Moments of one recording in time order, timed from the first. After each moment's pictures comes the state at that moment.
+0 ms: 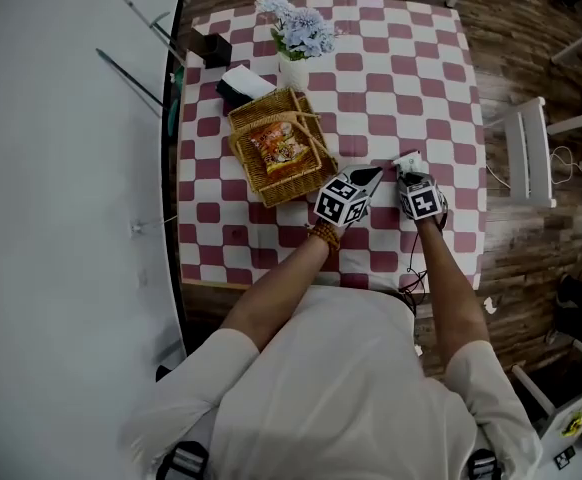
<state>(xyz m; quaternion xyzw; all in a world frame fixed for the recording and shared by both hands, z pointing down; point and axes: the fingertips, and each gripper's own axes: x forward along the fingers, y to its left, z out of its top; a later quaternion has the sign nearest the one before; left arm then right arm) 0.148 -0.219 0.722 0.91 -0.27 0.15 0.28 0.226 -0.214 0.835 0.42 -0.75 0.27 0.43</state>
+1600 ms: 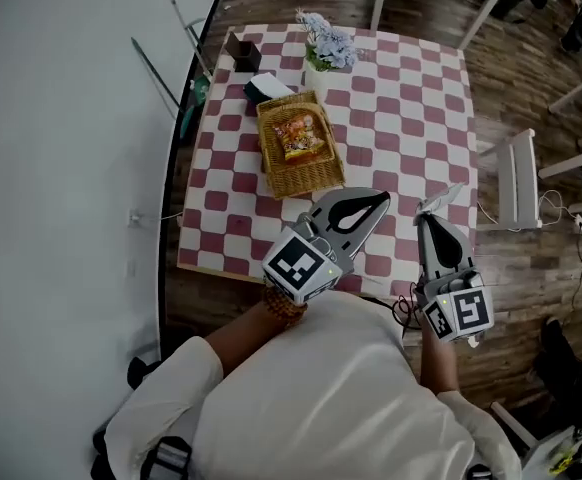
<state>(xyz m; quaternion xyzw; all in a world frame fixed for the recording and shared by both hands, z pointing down) 0.088 -0.100 0.377 0.95 -0.30 -0.04 0.08 0.159 -0.085 0.404 0.48 -0.87 0.09 0.06</state>
